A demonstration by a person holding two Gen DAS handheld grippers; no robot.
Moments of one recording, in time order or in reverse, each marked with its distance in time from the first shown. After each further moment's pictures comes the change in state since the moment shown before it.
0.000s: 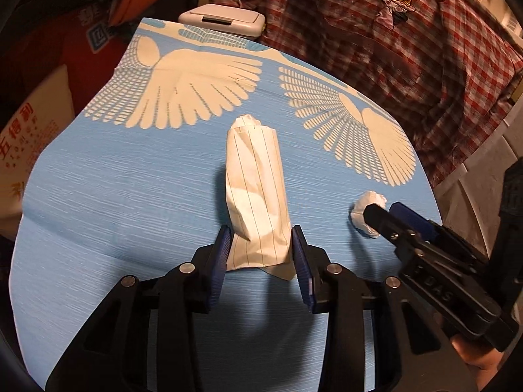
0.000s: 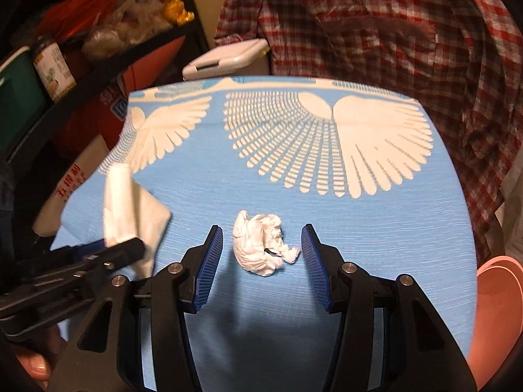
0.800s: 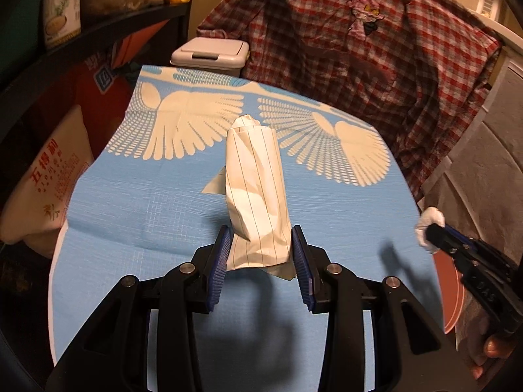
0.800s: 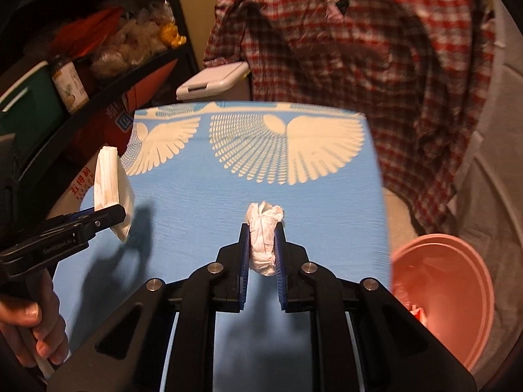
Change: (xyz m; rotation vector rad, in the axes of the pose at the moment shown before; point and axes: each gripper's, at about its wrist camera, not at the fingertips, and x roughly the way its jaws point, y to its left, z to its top) left arm -0.064 -0.028 -0.011 0.093 -0.091 0.027; right arm -0.125 -0.032 -0.028 -0.003 -0.109 -0.053
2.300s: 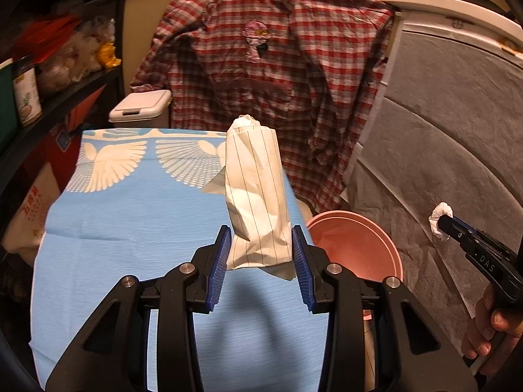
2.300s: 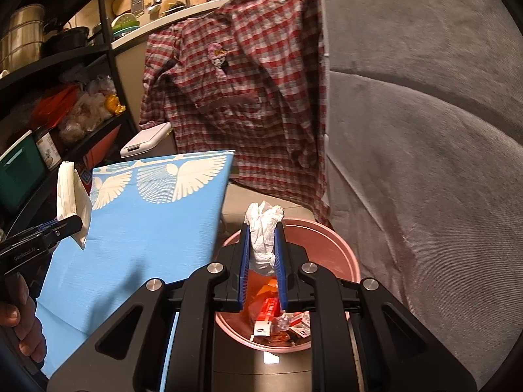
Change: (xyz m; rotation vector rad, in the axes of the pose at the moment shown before) left arm -0.092 -0.164 -0.050 0.186 -0.138 -0.104; right arm -0.165 -0.150 -0.068 0.176 -0.184 -0.196
